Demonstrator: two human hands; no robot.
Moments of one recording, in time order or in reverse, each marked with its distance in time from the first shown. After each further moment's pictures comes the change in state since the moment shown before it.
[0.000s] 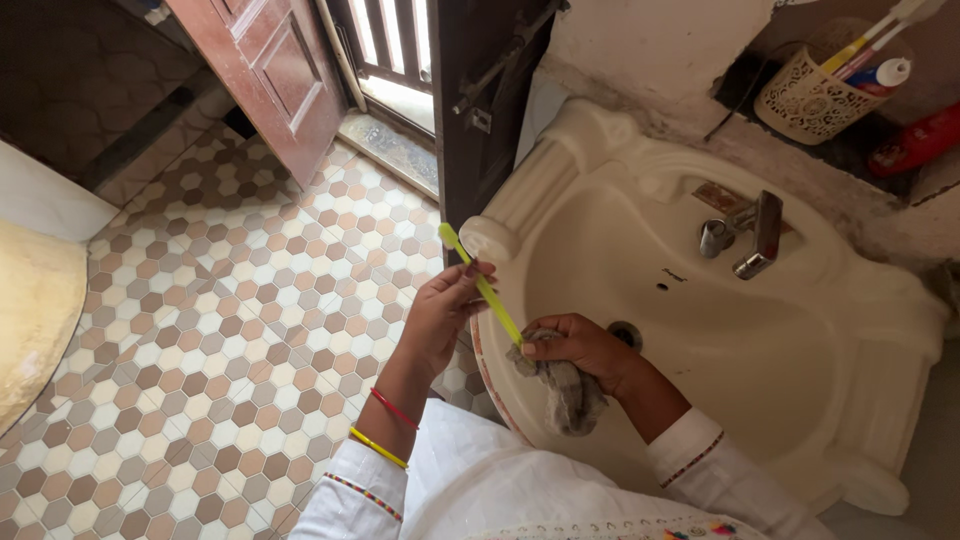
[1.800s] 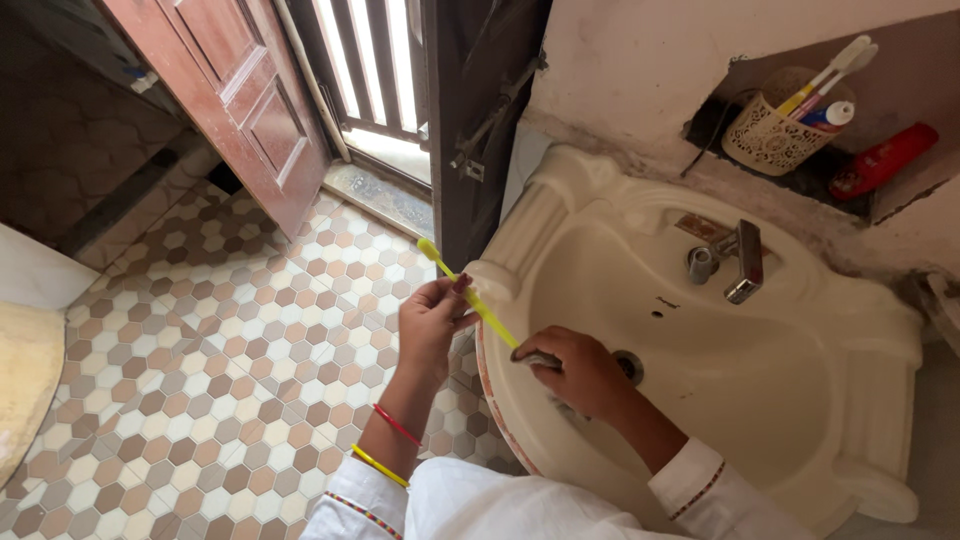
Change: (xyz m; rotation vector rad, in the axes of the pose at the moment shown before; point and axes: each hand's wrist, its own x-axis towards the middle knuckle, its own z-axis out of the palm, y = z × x) left_hand 0.031 0.029 -0.002 0.083 0.260 0.095; right_hand -0.012 -0.049 0.058 -1.044 0.400 -0.509
